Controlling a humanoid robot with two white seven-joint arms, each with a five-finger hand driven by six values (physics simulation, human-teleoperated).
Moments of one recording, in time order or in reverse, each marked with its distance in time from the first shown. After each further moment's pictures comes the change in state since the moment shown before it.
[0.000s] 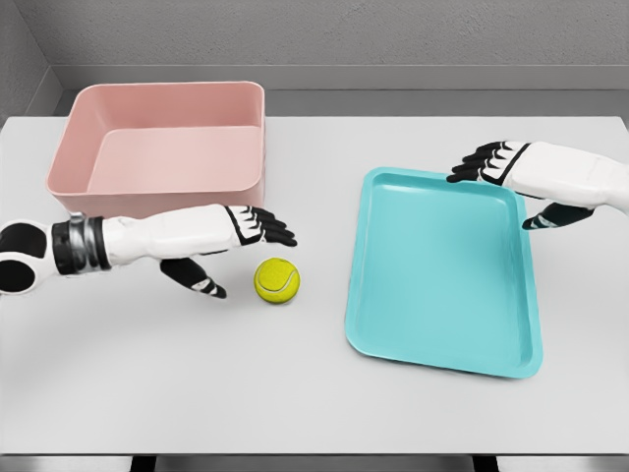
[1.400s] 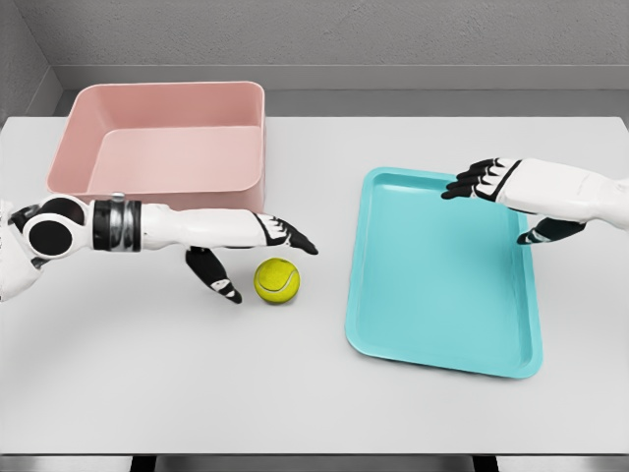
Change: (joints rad) left arm -0.089 -0.150 -0.058 0.164 0.207 -0.001 -0.266; right arm 0.028 0.008 0.010 -0.003 0.002 0.000 0.012
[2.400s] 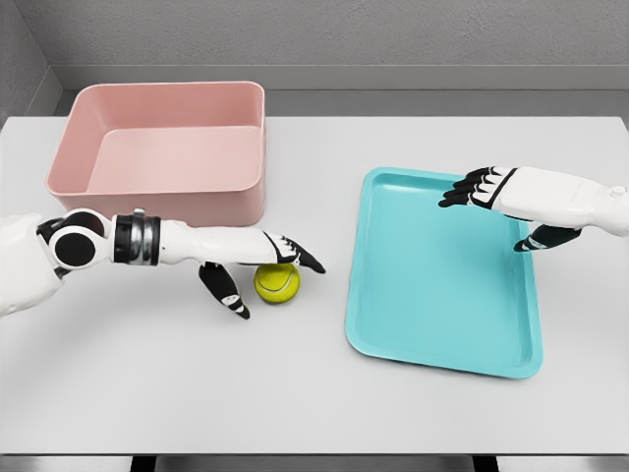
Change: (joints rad) left arm 0.011 -0.048 -0.055 0.057 -0.015 0.000 0.004; right arm 0.000 0.004 0.023 0.009 -0.001 0.000 0.001
